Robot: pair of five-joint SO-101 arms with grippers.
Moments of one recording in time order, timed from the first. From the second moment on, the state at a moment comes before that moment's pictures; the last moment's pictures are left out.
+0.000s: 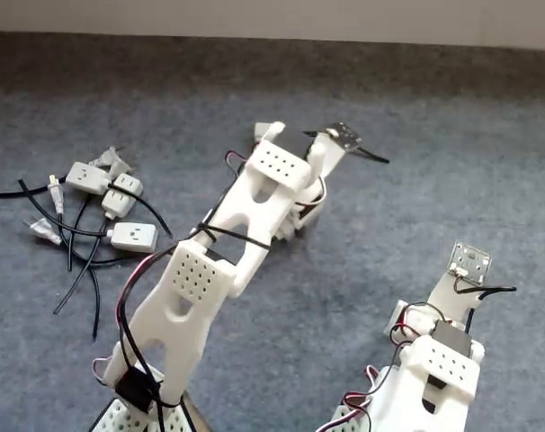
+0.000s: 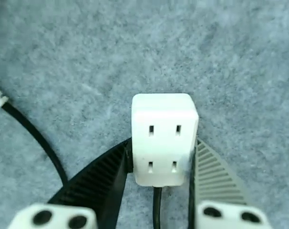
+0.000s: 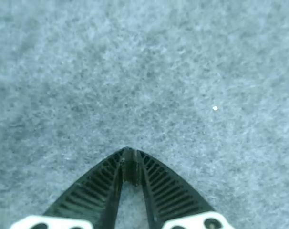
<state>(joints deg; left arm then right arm) 25.0 58.5 -62.1 99.1 -12.6 25.7 -60.6 86.2 51.0 3.1</state>
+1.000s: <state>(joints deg) -6.3 38.0 -55.4 100.4 -21.6 25.5 -60.6 86.2 51.0 3.1</state>
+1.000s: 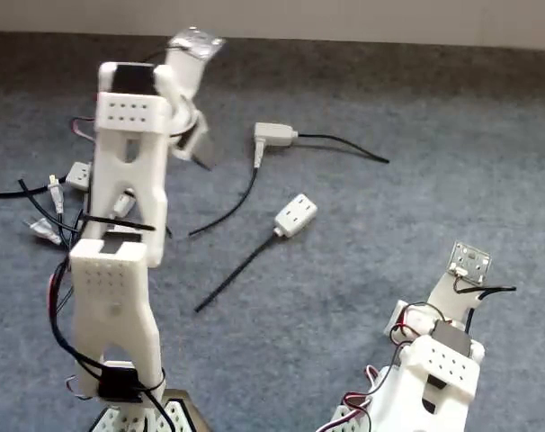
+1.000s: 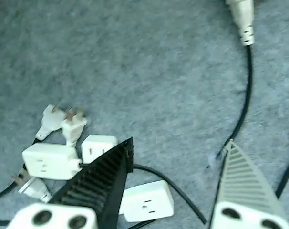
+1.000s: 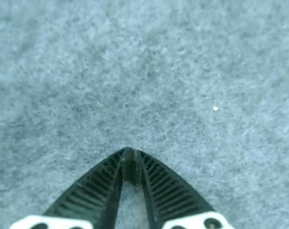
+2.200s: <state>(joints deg) -35.2 50.9 -54.7 89.4 -10.7 25.0 -60.6 86.2 51.0 3.1</state>
